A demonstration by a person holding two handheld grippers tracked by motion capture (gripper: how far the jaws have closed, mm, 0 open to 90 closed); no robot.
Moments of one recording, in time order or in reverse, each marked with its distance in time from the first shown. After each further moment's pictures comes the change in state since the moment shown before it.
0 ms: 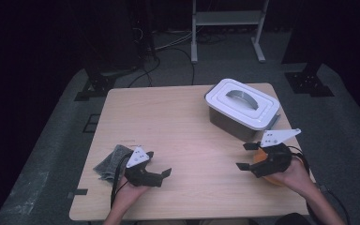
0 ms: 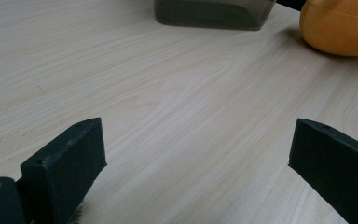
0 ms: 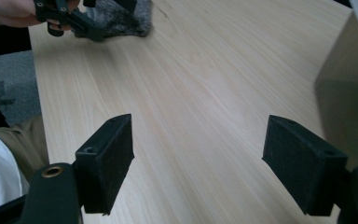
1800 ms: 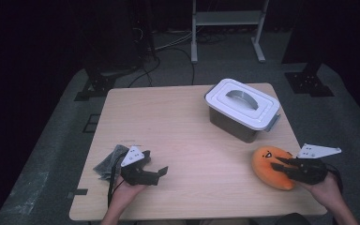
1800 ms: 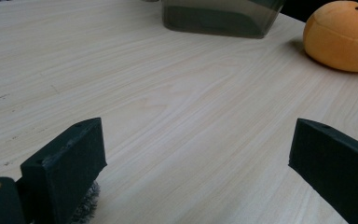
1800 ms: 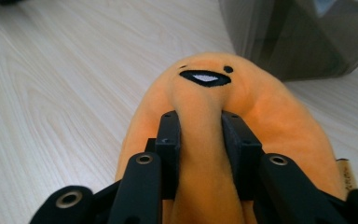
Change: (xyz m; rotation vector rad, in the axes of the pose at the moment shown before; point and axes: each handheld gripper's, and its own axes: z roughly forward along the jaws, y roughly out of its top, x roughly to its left) left arm 0.009 -0.001 -0.008 -0.022 0.003 -0.023; right arm -0.035 -0.102 -0.047 -0.018 -0.196 0.176
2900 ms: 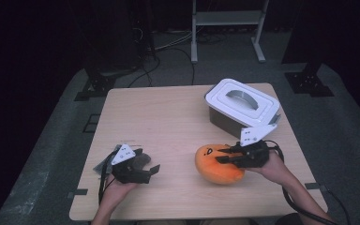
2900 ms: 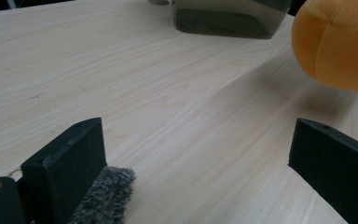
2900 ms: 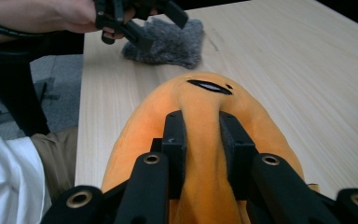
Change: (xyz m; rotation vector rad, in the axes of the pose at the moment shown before) left arm 0.018 0.001 -0.019 -0.005 0.013 0.005; right arm 0.089 0.123 0.082 -0.040 0.405 -0.298
